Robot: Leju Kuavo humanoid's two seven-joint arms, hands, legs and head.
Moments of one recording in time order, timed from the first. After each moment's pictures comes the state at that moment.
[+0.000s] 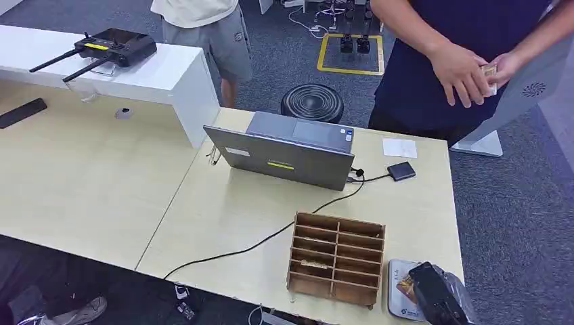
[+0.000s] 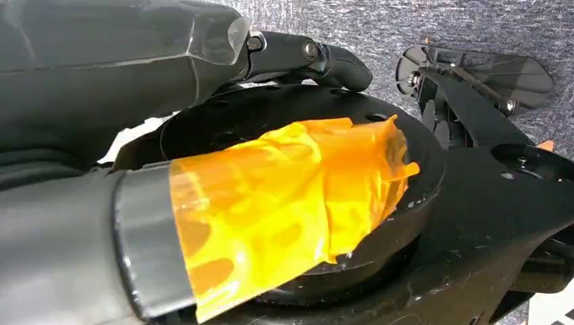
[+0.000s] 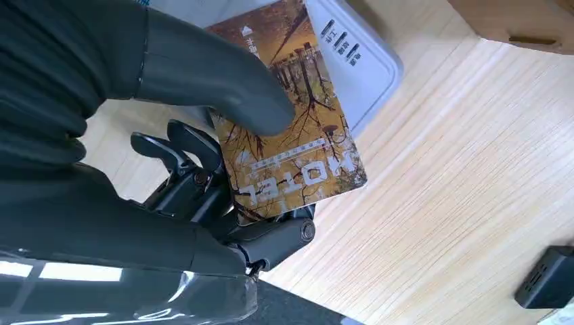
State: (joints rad) left arm -0.04 -0.09 -1.21 -0.01 1.49 0.07 -0.07; right arm 0.13 -0.23 0.20 -1.40 0.42 -0.08 0.18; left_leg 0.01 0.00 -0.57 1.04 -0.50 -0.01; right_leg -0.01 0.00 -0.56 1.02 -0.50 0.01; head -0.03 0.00
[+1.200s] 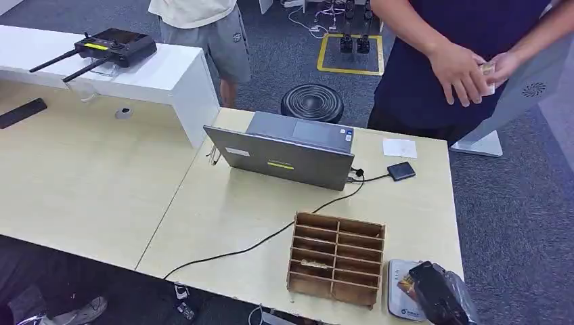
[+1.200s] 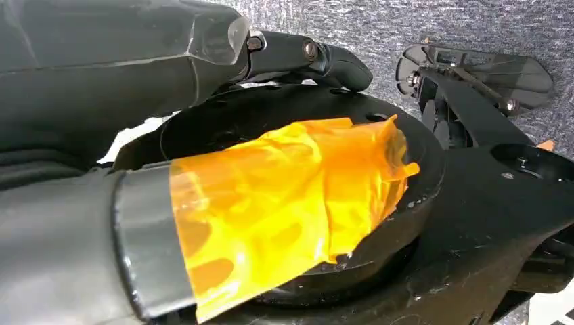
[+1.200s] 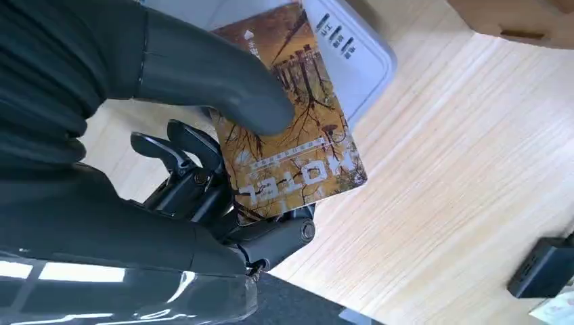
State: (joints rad) left arm -0.04 -0.09 -1.21 -0.01 1.49 0.07 -0.08; right arm 0.13 -0.23 0.20 -1.43 0.42 -0.08 0.17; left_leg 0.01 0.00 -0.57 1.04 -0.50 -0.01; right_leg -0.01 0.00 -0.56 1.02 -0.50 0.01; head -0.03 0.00
